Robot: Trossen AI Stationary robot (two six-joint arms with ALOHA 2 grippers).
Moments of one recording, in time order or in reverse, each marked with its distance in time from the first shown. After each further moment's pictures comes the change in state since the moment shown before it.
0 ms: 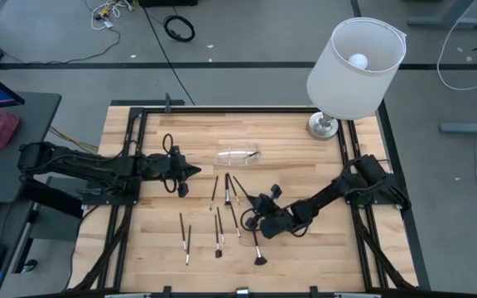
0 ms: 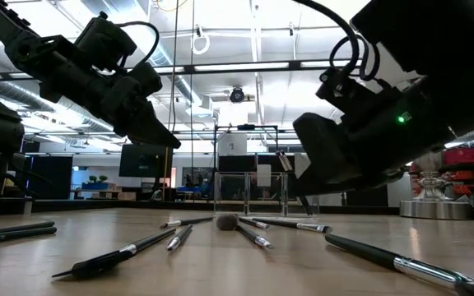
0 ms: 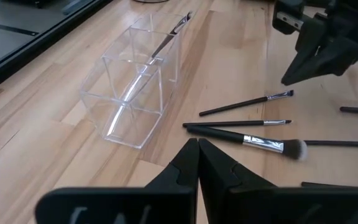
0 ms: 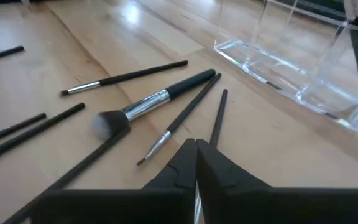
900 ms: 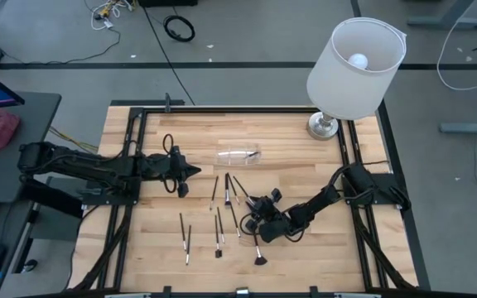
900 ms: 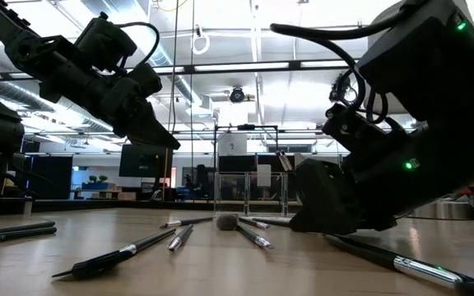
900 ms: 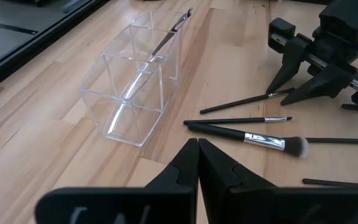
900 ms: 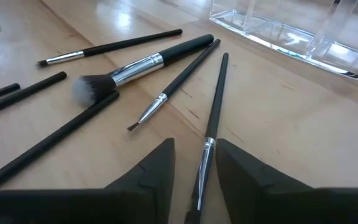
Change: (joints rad) left arm 0.000 0.000 0.000 -0.008 0.000 0.004; right arm 0.003 0.152 0.002 0.065 0.024 0.117
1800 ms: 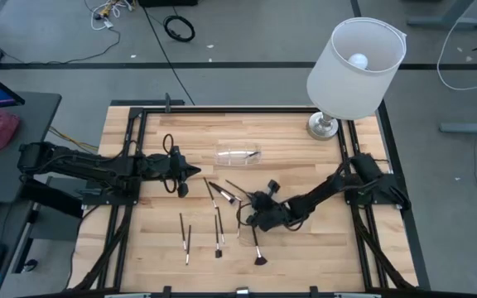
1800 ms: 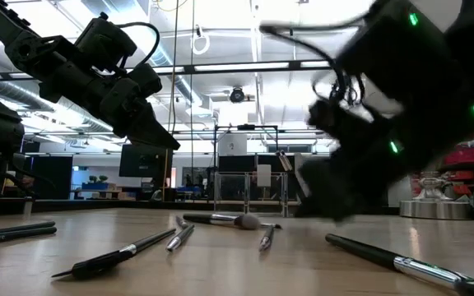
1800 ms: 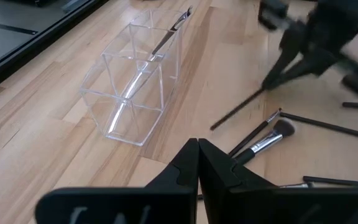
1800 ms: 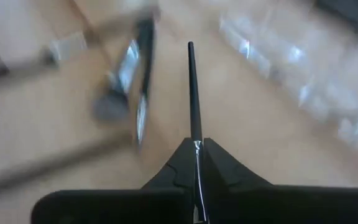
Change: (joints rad) left arm 0.001 0.000 0.000 -0.003 0.000 0.007; right arm -0.074 -0.160 -0.011 -0.100 -0.126 -0.282
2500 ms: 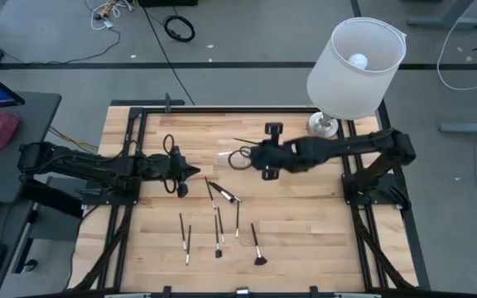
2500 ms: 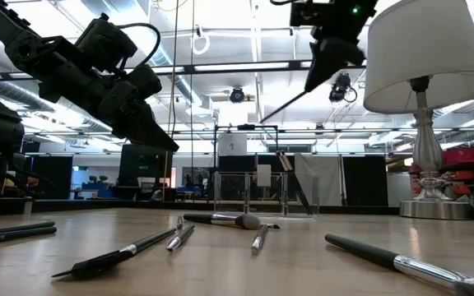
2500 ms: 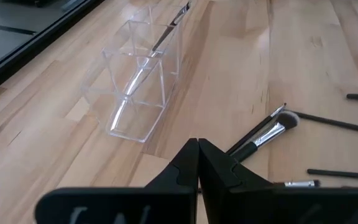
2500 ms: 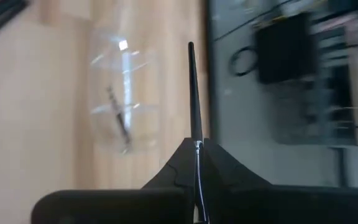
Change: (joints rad) left arm 0.000 0.000 0.000 -0.019 0.000 0.024; right arm -0.299 -0.352 0.612 -1.205 -0.181 -0.712
